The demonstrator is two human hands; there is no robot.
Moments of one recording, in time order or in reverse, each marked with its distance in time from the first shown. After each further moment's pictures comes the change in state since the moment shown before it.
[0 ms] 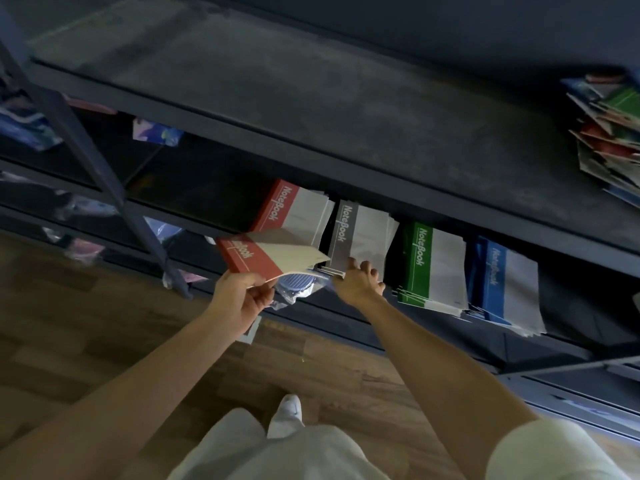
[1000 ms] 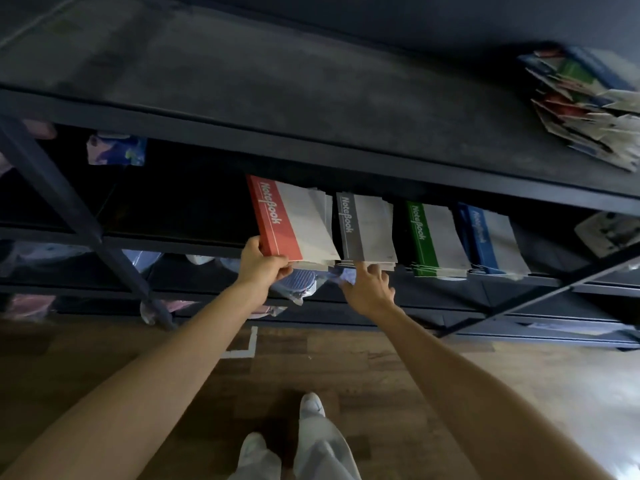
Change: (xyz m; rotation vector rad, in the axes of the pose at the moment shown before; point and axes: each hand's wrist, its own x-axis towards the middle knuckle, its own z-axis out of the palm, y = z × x) left_hand 0.080 0.066 -0.029 0.675 -0.232 0.179; right_hand -0.050 -0.068 0.037 0.142 0.156 0.188
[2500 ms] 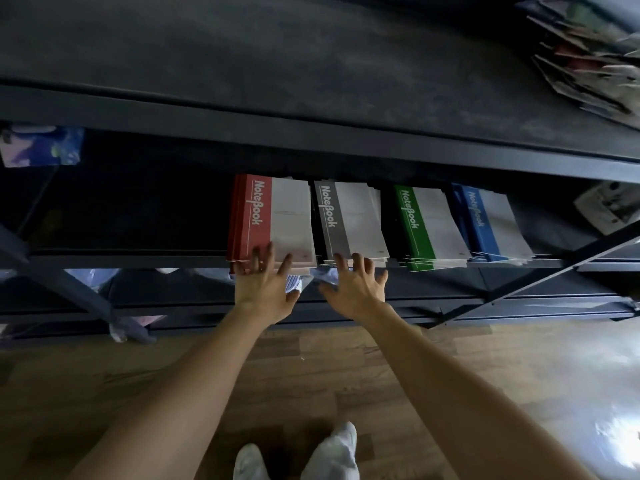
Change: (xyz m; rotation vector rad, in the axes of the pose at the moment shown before) left_hand 0.063 -0.065 0.042 1.825 -0.151 0.494; right_hand 0.053 0.022 0.020 -0.228 0.059 -0.113
